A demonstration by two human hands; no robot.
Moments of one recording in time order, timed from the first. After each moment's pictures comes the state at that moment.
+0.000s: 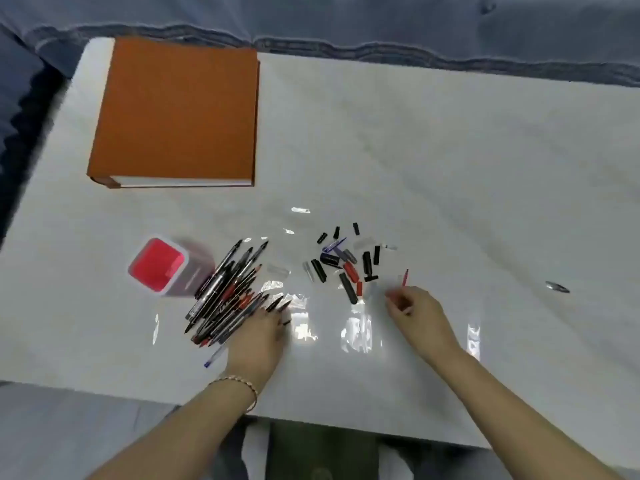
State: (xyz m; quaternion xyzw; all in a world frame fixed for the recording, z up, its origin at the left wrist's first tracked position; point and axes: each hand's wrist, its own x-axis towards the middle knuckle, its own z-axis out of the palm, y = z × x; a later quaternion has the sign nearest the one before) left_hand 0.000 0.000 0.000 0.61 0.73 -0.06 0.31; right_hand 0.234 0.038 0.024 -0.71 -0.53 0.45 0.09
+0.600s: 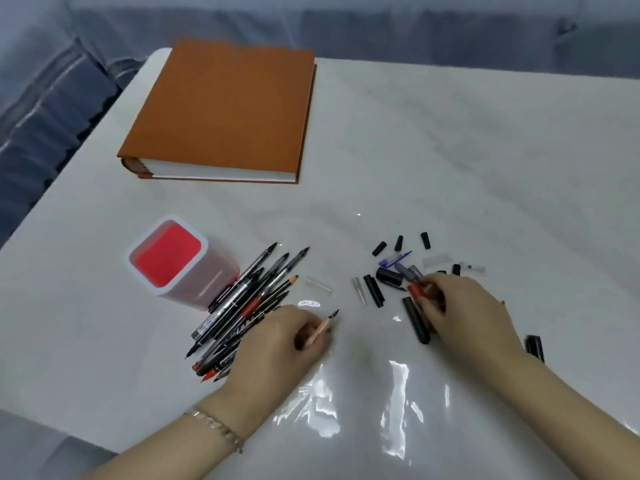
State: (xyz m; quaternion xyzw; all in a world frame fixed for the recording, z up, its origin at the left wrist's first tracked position) left_hand -0.028 0.005 -0.055 0.64 0.69 0.18 0.28; right_hand 0.193 0.079 -0.069 -0.64 -0.73 0.23 0.07
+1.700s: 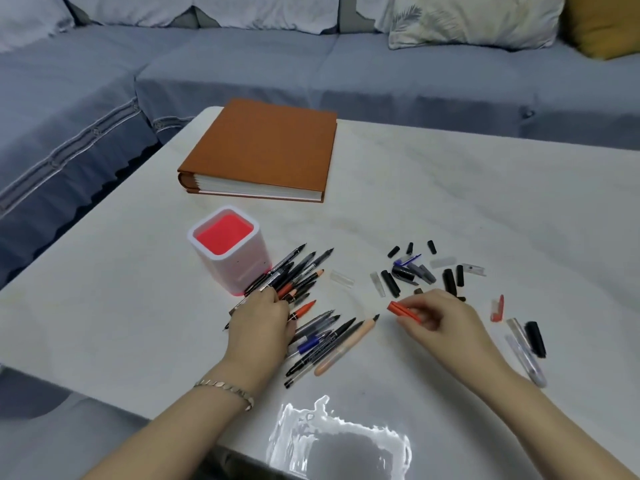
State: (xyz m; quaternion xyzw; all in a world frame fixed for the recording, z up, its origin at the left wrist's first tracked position) left_hand -0.085 -0.025 -0.086 0.70 0.71 0.05 0.05; right_hand 0.154 0.009 -0.059 -0.55 -0.70 0.36 0.28
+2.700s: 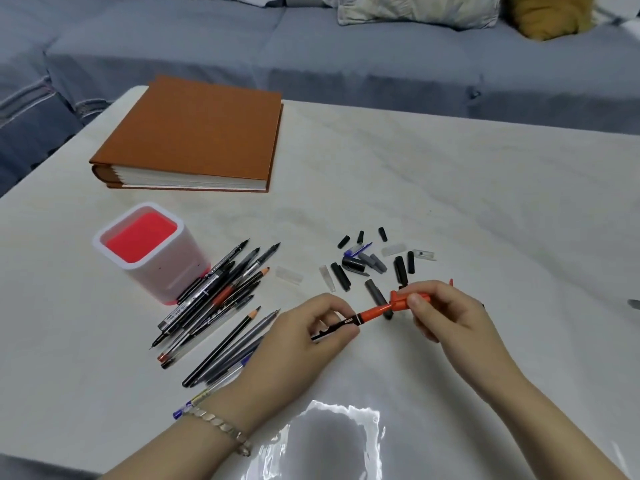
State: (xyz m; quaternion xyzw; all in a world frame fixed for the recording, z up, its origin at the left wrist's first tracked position) left_hand 0.012 -0.019 -0.057 0.59 0.56 0.35 0.46; right_hand 0.201 0.002 -0.046 -0.54 -0.57 0.47 0.40
